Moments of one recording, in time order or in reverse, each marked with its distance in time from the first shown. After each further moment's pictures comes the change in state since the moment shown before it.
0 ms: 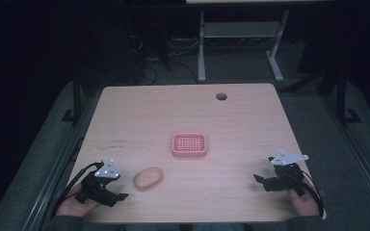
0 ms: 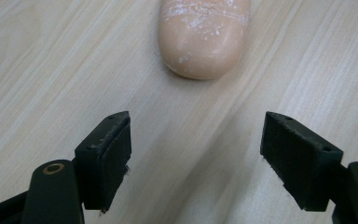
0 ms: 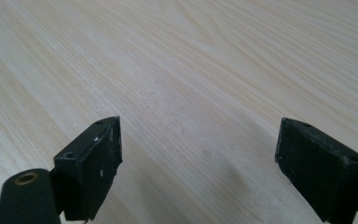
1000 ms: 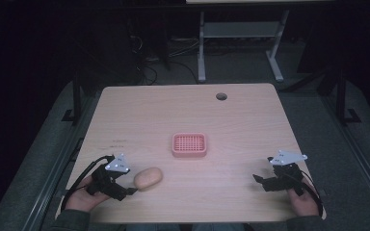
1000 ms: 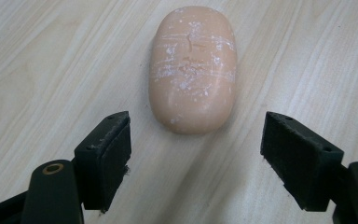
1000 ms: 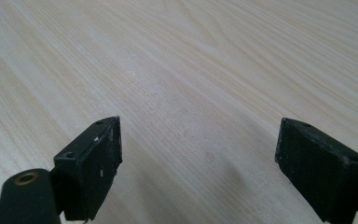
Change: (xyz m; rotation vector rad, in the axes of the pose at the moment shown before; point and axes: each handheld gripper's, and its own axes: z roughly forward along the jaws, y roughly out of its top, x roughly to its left) left arm -0.001 0.031 0.008 -0.013 -0.024 0.067; right arm 0.001 0.001 0.001 0.001 0.004 -0.005
